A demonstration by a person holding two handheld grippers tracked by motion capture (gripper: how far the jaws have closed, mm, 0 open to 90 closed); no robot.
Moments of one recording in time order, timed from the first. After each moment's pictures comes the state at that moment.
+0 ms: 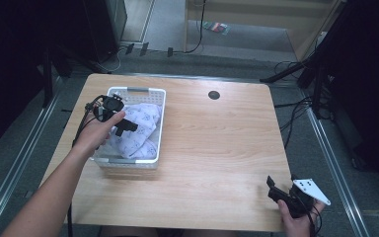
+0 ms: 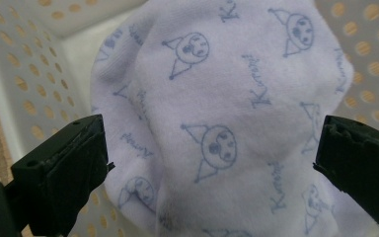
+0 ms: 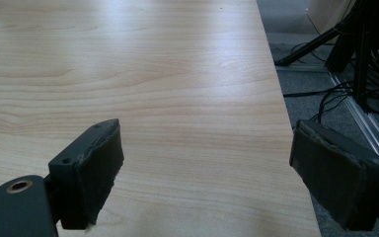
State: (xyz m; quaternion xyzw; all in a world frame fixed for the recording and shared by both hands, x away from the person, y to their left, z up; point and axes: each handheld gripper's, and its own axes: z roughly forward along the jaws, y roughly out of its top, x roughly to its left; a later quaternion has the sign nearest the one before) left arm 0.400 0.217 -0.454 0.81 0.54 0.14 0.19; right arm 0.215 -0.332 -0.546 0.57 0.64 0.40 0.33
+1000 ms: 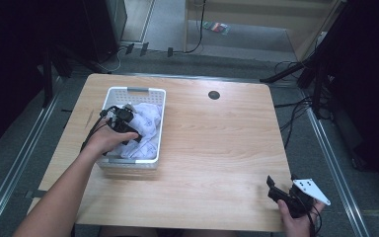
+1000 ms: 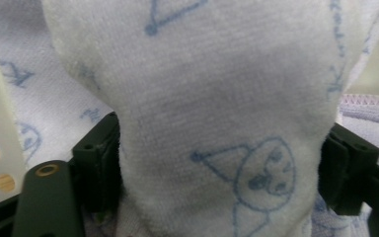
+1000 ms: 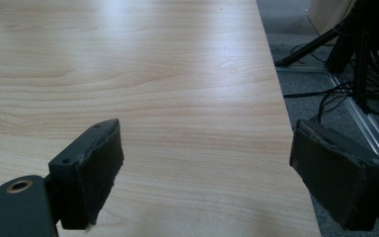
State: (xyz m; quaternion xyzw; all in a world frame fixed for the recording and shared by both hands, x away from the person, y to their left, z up) left arm 0.408 0.202 -0.503 0.83 0.54 0.07 0.13; right arm 0.215 -0.331 -0.546 0.57 0.64 0.40 0.33
